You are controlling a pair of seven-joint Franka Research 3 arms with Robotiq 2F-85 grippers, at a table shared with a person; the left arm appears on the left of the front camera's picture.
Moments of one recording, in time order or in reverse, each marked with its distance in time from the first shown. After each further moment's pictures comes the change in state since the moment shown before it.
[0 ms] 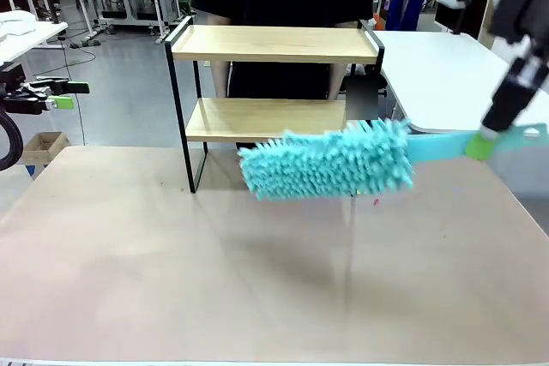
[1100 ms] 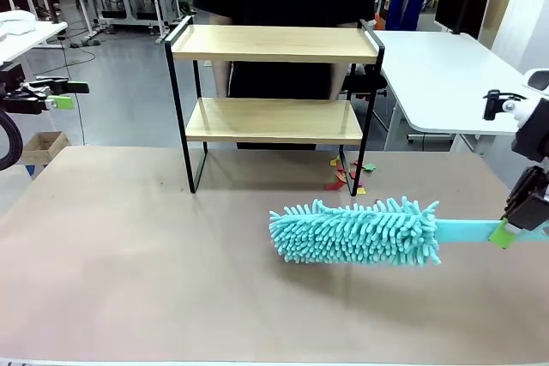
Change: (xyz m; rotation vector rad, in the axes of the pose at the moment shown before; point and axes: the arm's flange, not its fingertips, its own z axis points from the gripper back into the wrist) left arm 0.000 0.000 0.000 0.000 0.000 0.000; right arm -0.068 -0.059 -0.102 0.094 -0.026 0.031
